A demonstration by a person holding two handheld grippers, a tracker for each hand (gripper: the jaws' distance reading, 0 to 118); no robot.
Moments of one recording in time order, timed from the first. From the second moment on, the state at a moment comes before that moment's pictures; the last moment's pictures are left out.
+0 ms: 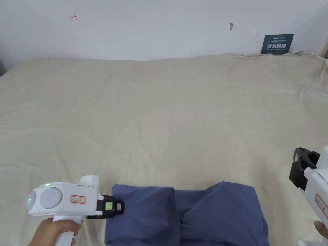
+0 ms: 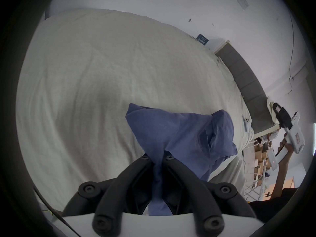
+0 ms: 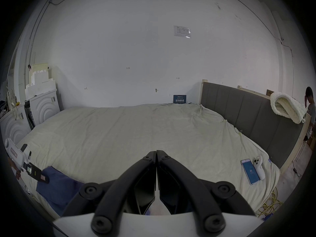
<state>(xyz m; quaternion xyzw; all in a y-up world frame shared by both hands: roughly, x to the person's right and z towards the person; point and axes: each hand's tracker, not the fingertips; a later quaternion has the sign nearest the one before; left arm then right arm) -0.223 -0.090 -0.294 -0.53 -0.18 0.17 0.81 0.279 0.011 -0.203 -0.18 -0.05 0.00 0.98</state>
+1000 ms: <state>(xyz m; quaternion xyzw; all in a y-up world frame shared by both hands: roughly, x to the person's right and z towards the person) -0.126 -0.039 -0.310 -0.55 -0.18 0.14 0.80 0.282 0.009 -0.200 -0.18 -0.04 0.00 0.98</state>
